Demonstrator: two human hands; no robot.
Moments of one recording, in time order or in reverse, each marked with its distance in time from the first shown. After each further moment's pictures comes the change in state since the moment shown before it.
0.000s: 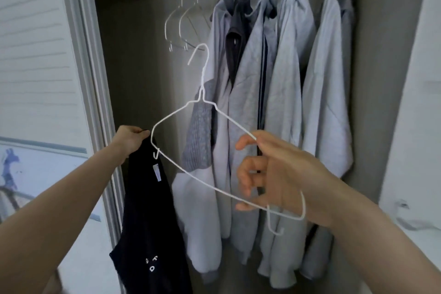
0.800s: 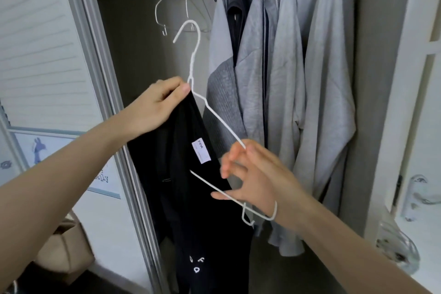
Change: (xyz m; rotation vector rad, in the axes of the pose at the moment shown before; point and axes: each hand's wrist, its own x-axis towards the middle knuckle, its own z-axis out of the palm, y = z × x) left_hand -0.127 0.096 -0.005 0.245 -0.224 0.842; right_hand 0.004 0.081 0.001 0.197 -0.159 -0.250
